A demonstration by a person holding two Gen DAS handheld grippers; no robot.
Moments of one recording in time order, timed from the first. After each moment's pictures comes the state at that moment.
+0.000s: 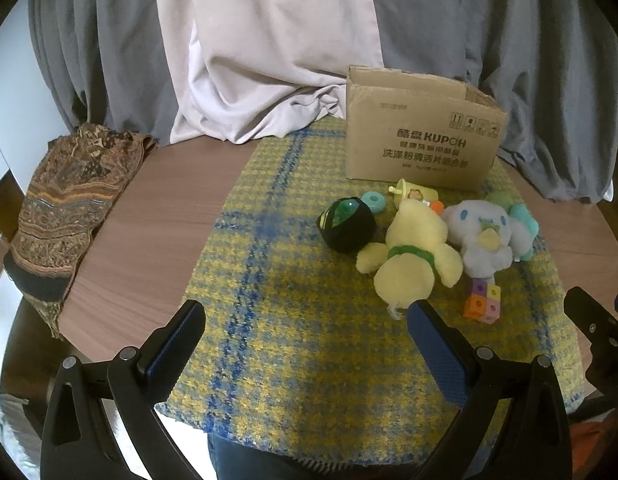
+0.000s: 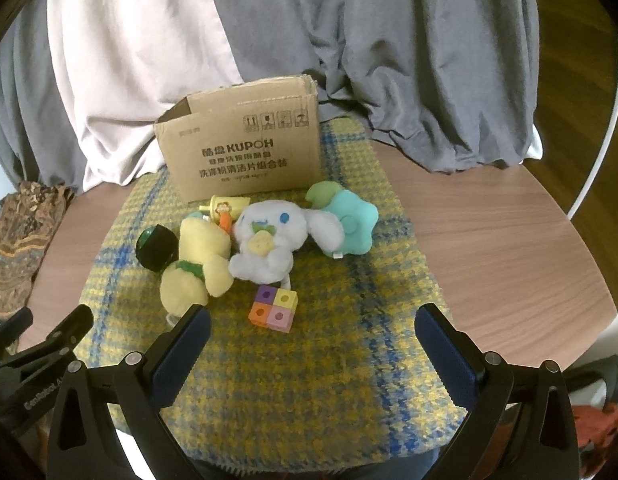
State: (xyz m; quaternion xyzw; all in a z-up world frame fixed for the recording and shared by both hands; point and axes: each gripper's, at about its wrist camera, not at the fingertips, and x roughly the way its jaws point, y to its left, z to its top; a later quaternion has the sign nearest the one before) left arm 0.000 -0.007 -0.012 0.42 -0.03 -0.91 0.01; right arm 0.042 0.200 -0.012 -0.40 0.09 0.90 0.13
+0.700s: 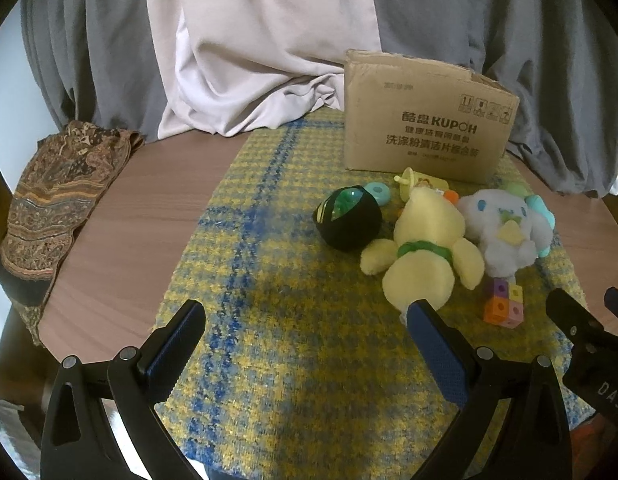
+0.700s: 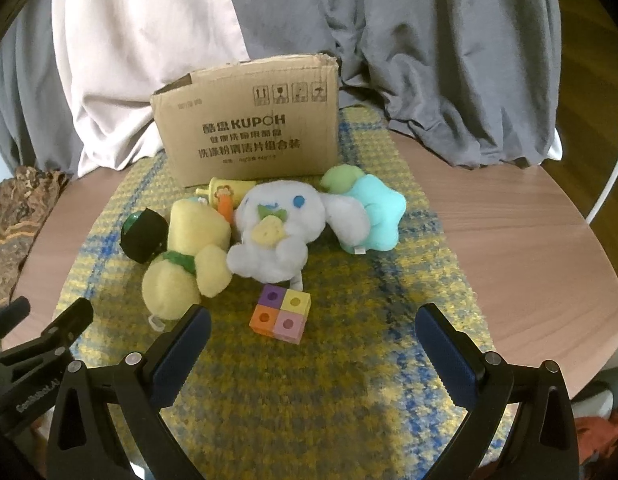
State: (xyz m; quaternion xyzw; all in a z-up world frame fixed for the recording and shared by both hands) left arm -0.023 -0.006 -0.049 0.41 -0.03 -0.91 0.00; right arm 0.012 0.191 -0.053 -0.40 0.07 0.90 0.12
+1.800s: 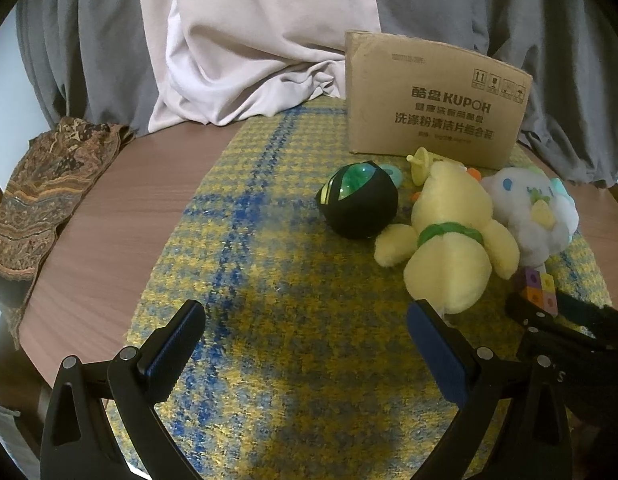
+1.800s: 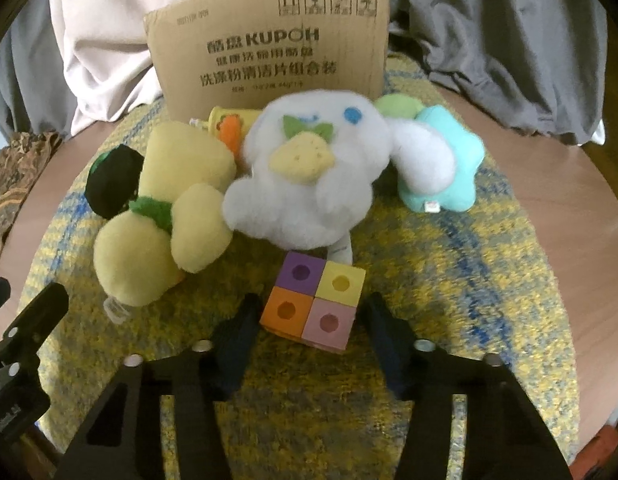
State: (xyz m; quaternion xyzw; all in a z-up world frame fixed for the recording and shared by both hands) left arm -0.038 -0.011 -0.087 0.41 -0.04 -0.91 -0.01; right arm -0.034 0.180 -0.127 -0.46 0.07 0.88 0.09
